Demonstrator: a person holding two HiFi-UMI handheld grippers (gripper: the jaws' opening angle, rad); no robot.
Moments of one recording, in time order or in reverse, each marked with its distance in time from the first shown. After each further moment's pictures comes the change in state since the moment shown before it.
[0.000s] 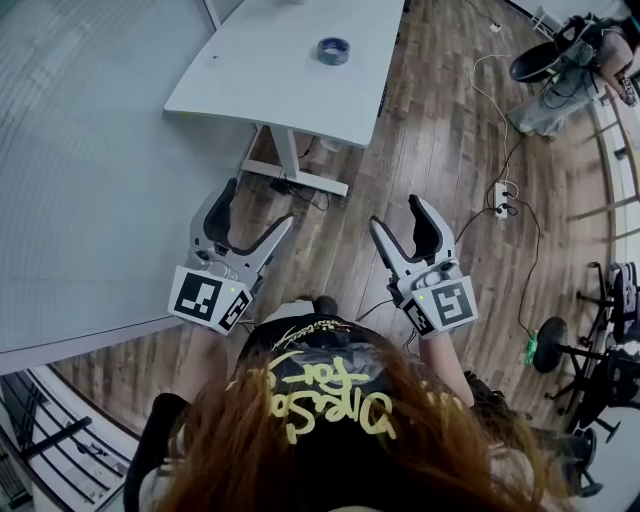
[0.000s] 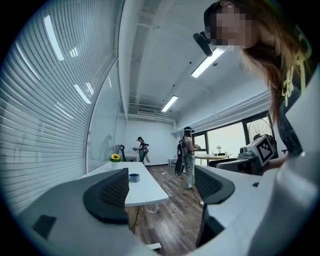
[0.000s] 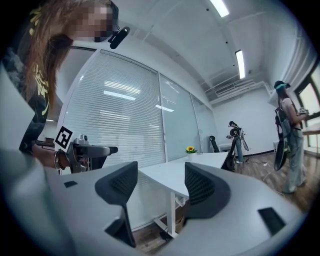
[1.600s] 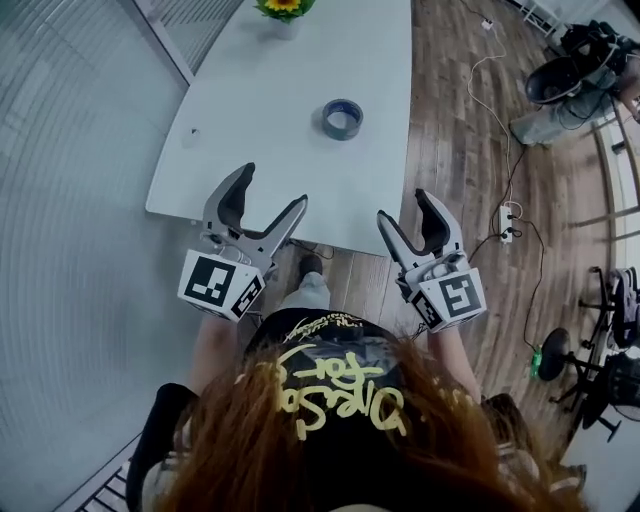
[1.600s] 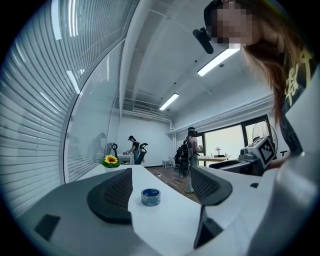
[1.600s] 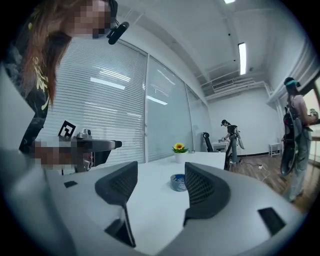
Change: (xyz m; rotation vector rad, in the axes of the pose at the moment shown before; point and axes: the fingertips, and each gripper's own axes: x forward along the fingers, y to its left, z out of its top) left arm 0.246 0.199 -0.011 -0.025 -0.013 -0.119; right arm 0.257 -0.140 -0.023 -0.033 0.074 -0.089
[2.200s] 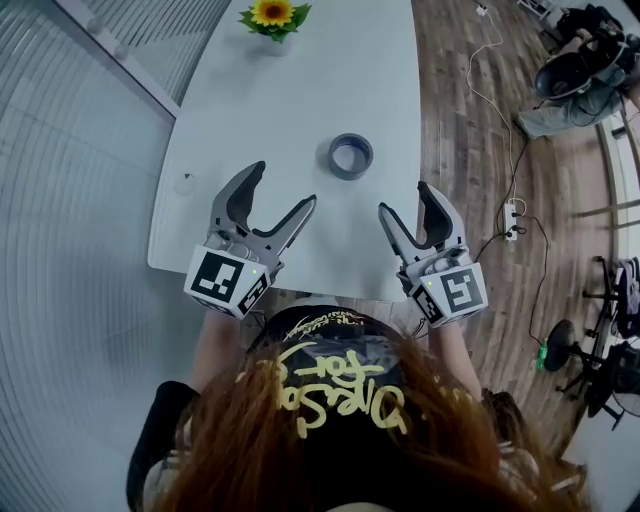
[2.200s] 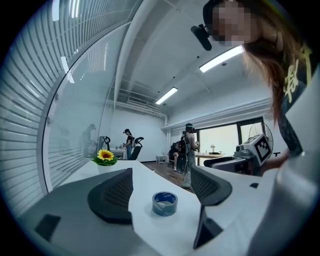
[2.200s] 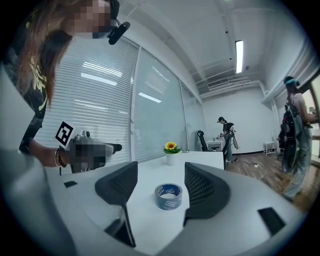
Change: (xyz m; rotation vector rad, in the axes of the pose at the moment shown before) left arm 0.105 0.086 -0.029 -0.026 0.060 -0.101; right arm 0.118 -0.060 -0.011 0.010 0.022 -0.072
